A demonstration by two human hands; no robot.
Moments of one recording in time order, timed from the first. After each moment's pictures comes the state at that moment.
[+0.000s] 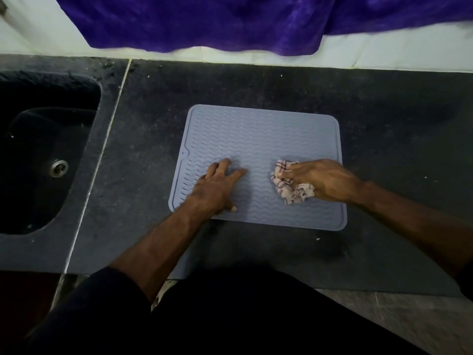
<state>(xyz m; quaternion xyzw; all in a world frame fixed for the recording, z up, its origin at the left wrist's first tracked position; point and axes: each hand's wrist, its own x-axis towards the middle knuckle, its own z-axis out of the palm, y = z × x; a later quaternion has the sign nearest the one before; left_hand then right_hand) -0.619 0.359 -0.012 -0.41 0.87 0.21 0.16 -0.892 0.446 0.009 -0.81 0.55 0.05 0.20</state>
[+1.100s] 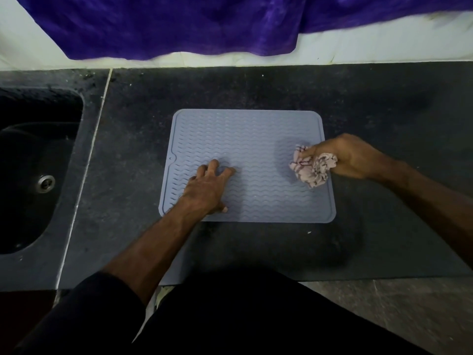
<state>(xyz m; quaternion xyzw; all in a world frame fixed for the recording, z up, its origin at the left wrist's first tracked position) -0.629 0.358 -0.008 -0.40 0.88 0.18 0.20 -0.944 0.459 0.043 -0.71 0.64 -0.08 0.27</state>
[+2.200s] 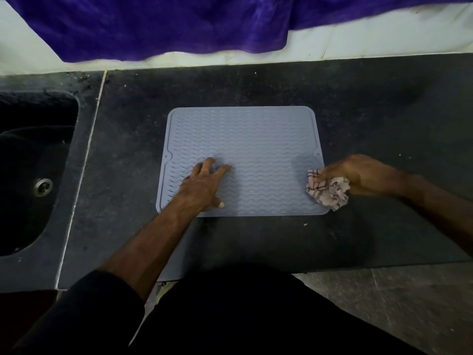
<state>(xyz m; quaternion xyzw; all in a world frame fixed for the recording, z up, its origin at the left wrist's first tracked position) -0.625 0.361 -0.007 -0.40 0.87 0.20 0.20 -0.952 0.518 0.038 -0.74 0.61 0.04 0.26</state>
